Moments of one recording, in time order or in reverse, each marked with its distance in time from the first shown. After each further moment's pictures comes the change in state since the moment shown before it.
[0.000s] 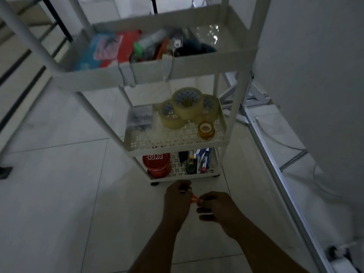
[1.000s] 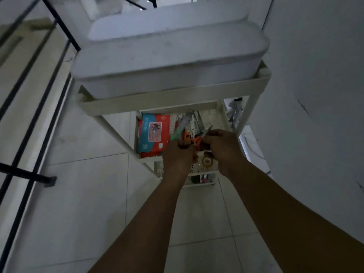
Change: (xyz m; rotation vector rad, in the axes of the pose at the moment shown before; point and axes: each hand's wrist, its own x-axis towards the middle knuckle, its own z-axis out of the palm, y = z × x) left_hand -0.077 0.367 -0.143 -0.203 0.024 -0.043; right_hand -0.227 -0.335 0.061 0.068 0.233 -0.341
